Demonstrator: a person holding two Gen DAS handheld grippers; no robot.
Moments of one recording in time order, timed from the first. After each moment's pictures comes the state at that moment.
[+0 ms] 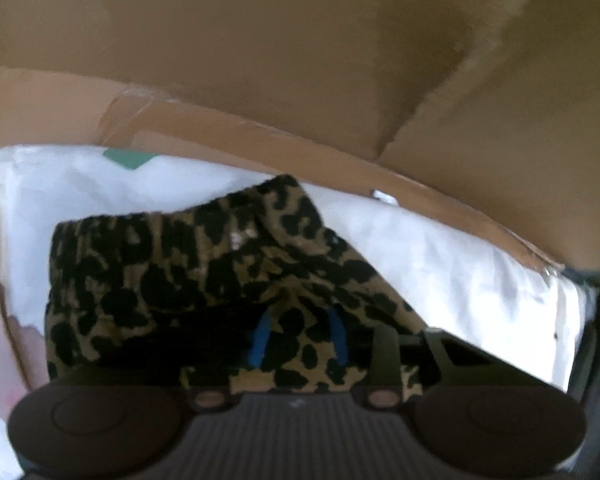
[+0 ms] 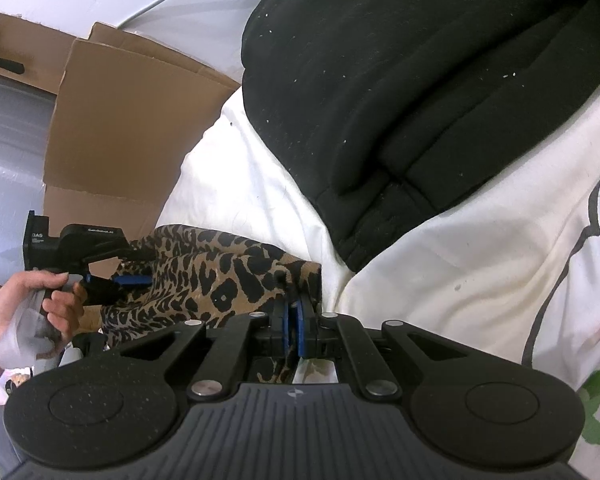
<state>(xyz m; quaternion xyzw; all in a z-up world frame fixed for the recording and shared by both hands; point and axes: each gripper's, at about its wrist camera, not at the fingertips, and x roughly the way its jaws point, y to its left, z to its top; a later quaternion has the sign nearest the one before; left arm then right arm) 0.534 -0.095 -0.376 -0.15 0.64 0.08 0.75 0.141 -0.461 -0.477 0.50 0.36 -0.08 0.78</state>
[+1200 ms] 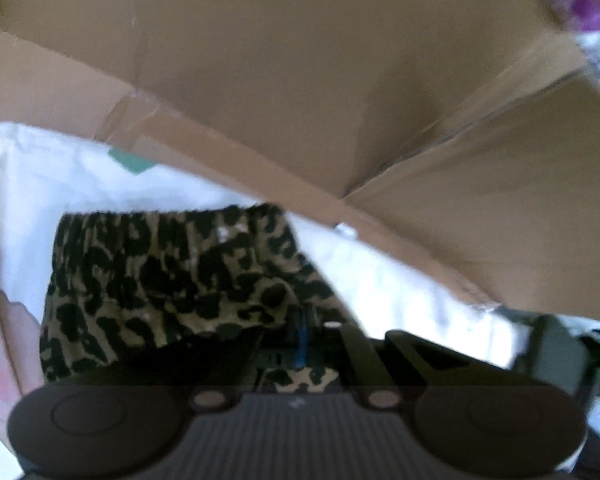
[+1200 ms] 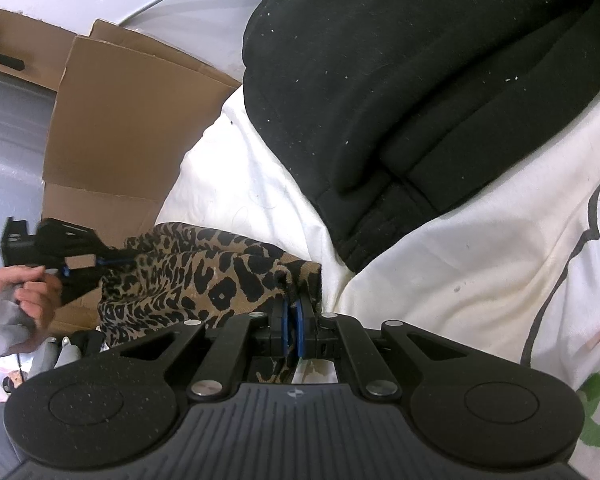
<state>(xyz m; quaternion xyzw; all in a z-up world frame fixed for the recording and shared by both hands) 0.519 -0.078 -0.327 -0.24 0.60 0.04 0.77 0.141 -0.460 -0.478 0.50 0.36 -0.08 0.79</state>
